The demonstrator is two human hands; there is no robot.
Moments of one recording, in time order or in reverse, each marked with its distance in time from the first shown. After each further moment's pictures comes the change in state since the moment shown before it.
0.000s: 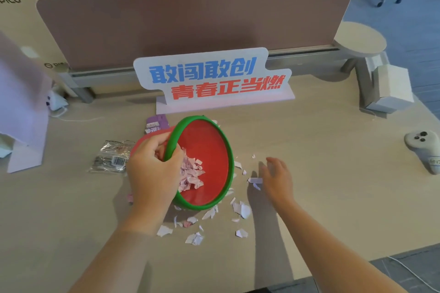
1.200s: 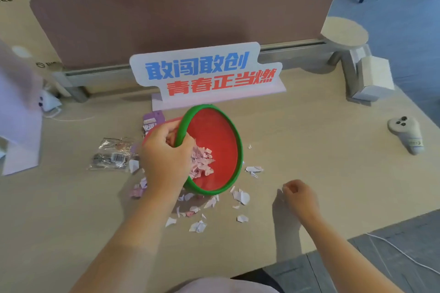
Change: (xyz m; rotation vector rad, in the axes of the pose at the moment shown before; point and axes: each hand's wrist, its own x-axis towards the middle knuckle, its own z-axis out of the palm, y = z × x) left_hand 0.003 0.001 0.004 -0.051 -0.013 0.042; right_hand -0.048 0.043 -0.045 -0.101 -0.040 0.268
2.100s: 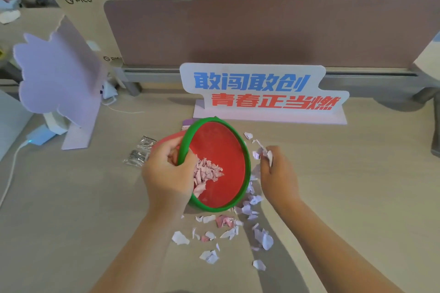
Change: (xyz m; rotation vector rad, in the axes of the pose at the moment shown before) left_hand 0.029 -0.008 -0.002 0.026 0.250 -0.216; right_hand 0.022 -0.175 0.046 -0.049 -0.082 -0.687
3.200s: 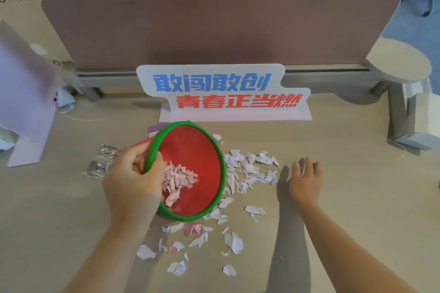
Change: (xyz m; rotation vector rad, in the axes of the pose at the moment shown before) left_hand -0.013 0.010 0.017 0.073 -0.040 0.074; right_hand 0.029 0.168 -0.041 0.144 0.282 0.469
